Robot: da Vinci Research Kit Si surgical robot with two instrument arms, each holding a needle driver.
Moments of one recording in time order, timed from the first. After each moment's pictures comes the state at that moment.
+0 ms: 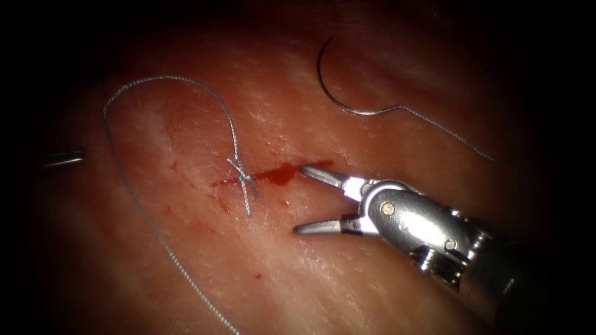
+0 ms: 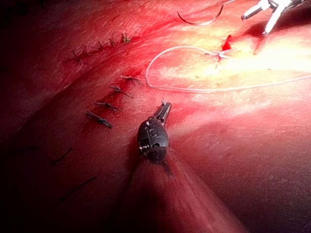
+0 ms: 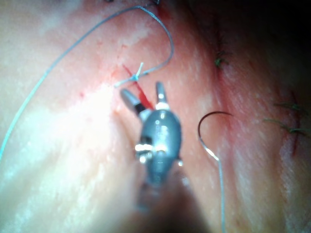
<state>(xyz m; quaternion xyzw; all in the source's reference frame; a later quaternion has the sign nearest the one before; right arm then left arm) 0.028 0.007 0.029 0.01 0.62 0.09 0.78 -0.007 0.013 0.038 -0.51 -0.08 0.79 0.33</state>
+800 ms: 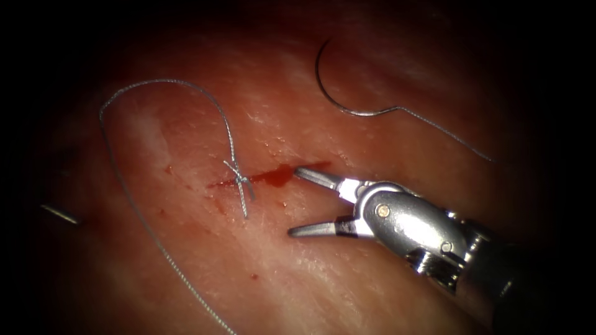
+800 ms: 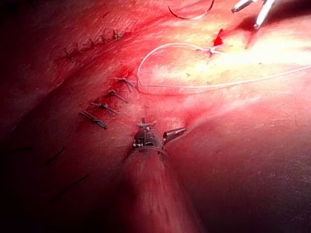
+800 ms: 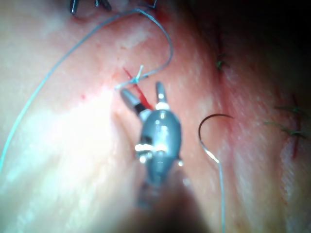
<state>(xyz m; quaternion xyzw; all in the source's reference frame) 0.028 0.007 0.028 0.01 0.62 0.09 0.78 -0.003 0.010 0.039 -0.32 -0.11 0.89 0.30</state>
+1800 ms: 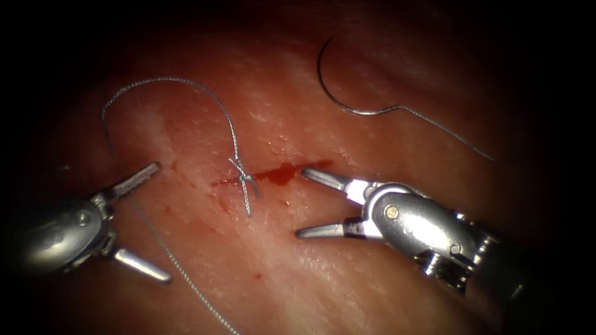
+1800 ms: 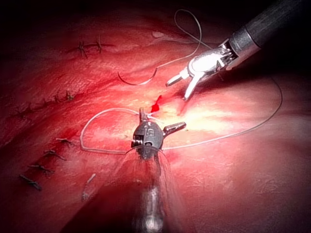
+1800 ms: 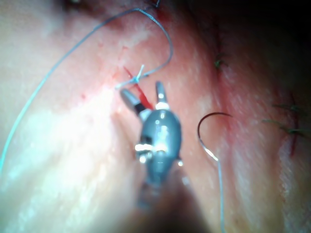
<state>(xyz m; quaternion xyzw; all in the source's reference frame) 0.027 0.007 0.027 0.02 0.62 0.10 0.77 -0.025 0.011 0.024 -0.51 -0.09 0.83 0.20</state>
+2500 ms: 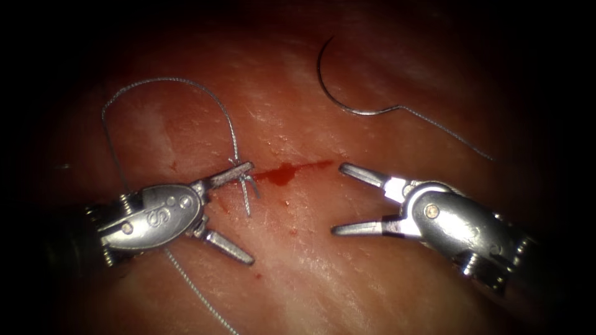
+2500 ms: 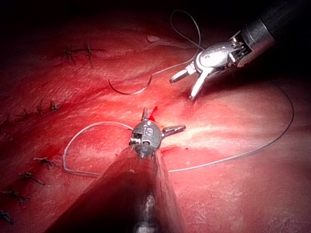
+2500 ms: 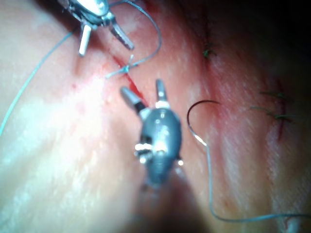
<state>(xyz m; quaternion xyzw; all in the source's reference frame) 0.022 0.007 0.027 0.01 0.61 0.12 0.78 -0.031 0.015 0.031 -0.53 -0.12 0.82 0.19</state>
